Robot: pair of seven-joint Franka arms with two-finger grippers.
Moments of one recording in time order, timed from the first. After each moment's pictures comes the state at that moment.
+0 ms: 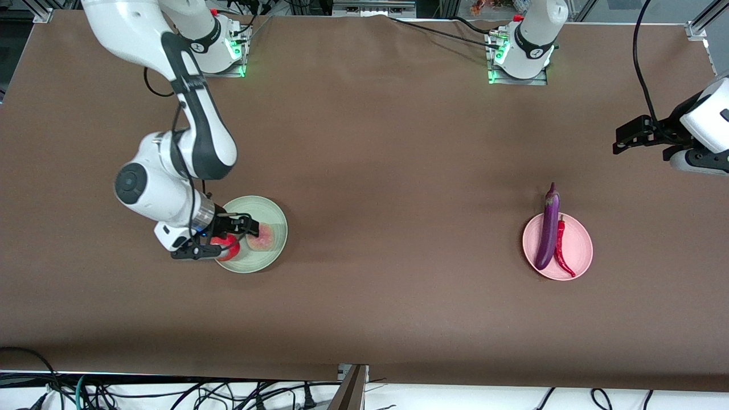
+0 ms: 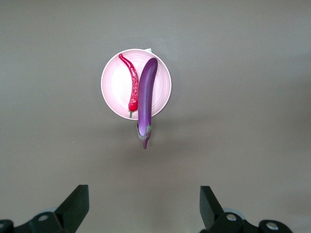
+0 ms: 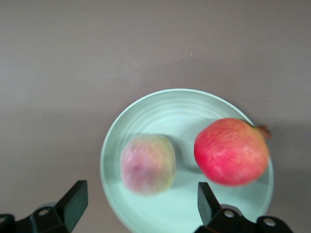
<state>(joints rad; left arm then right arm) -0.05 0.08 0.05 -1.52 -0.02 1.52 0.10 0.45 0.48 -0.24 -1.72 0.41 2.23 -0.04</state>
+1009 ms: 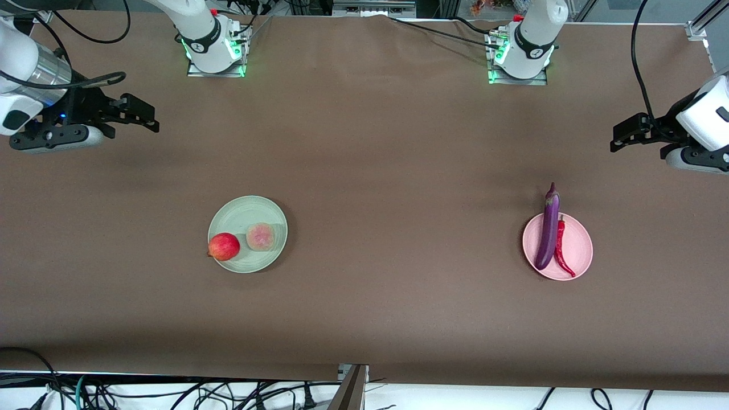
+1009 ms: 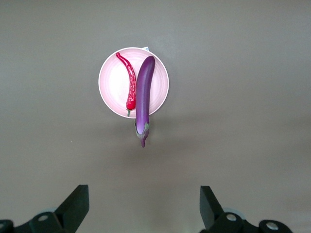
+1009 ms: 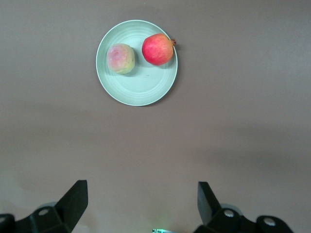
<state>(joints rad) -0.05 0.08 0.04 -1.52 -0.02 1.51 0.10 0.30 -0.02 -0.20 -1.67 0.12 1.57 0.01</state>
